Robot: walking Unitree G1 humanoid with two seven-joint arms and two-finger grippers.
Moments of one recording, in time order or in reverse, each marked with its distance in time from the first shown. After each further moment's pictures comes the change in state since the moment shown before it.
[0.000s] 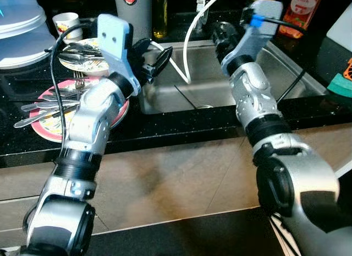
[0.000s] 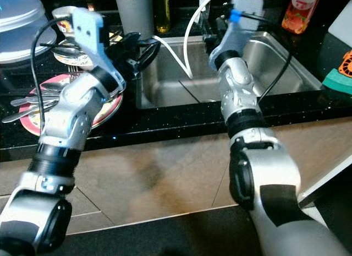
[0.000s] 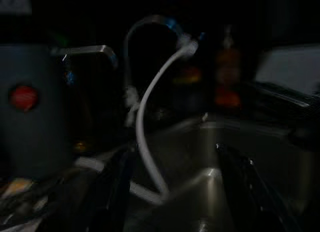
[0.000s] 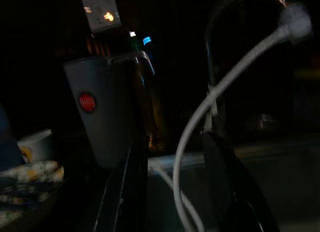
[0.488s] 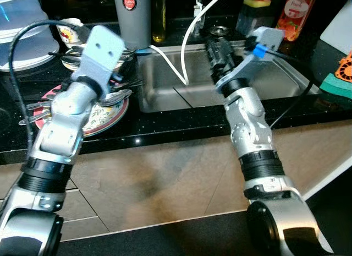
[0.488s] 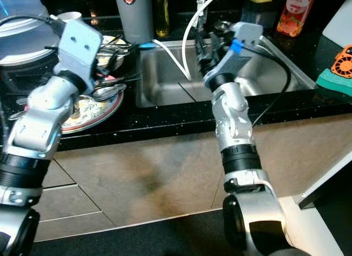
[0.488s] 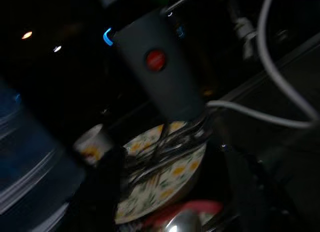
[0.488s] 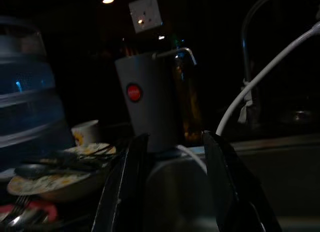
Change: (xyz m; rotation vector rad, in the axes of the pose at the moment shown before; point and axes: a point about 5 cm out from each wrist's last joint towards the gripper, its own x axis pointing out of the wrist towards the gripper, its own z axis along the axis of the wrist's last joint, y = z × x) left arm -0.033 0.056 0.003 0.456 0.288 0.294; right arm -0.032 0.017 -0.007 0.045 0.016 0.124
